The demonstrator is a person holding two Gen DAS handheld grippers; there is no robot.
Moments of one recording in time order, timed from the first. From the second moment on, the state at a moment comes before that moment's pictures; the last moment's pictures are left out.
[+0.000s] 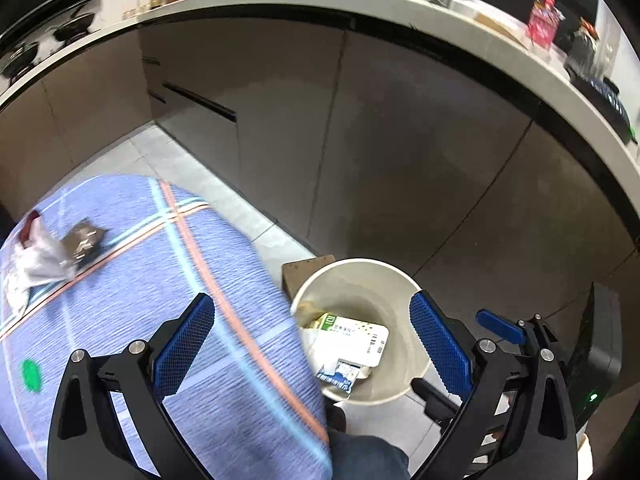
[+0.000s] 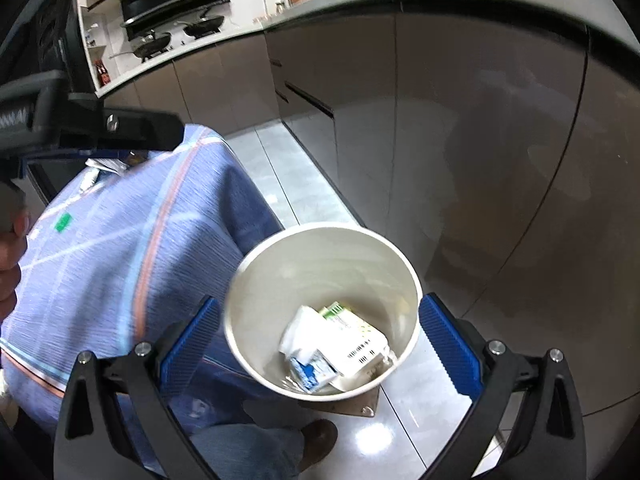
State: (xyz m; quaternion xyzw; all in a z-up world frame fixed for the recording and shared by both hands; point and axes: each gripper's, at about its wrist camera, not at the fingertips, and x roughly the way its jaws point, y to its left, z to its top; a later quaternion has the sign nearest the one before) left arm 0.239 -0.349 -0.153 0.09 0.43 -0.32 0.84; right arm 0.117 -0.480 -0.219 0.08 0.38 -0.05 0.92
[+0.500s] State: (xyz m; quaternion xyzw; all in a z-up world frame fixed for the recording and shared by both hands) left arm 0.236 -0.141 -0.111 0.00 0.43 -0.19 0.88; right arm 0.135 -0.359 -0.136 -0.02 0.31 0.04 0.95
